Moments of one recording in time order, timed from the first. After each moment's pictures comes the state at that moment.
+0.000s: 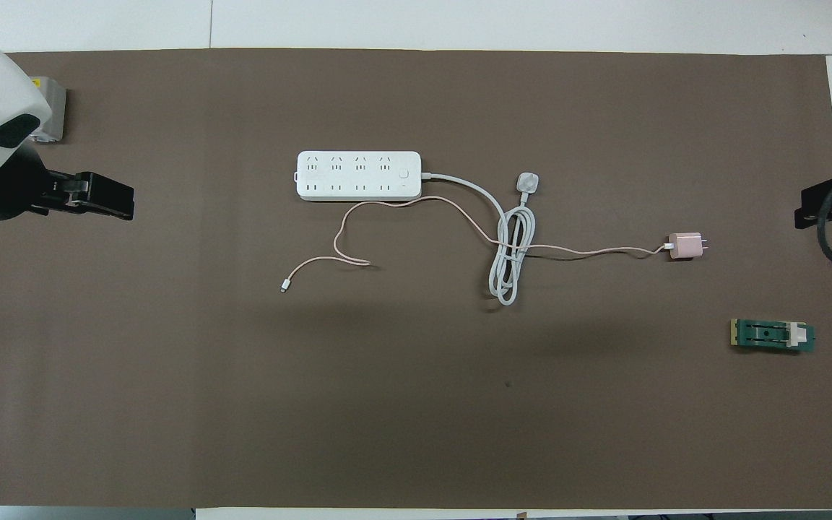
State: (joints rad) left arm -0.14 0.03 -0.06 -1.55 0.01 1.59 -0.04; right arm -0.07 0.03 -0.02 -1.54 -0.04 1.50 0.05
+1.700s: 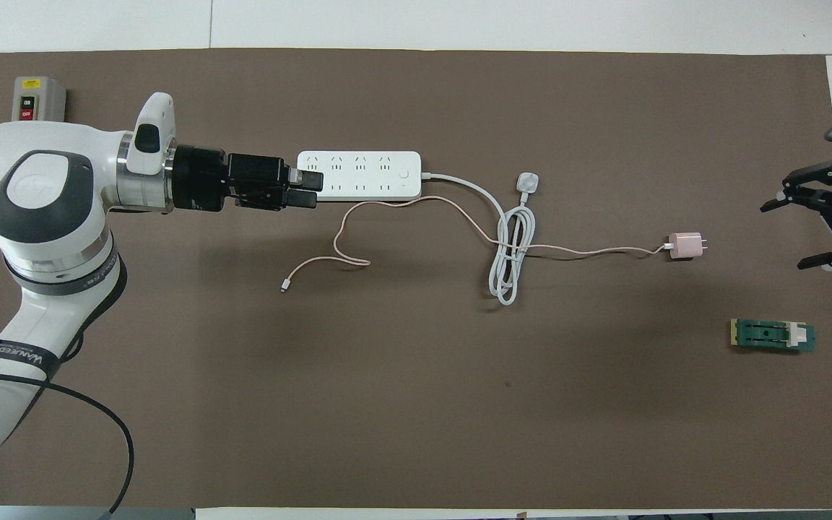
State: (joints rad) left arm -0.10 0.29 -0.05 -1.88 -1.39 1.74 0.58; right arm -0.30 0.21 -0.03 -1.75 0.35 1.71 0.66
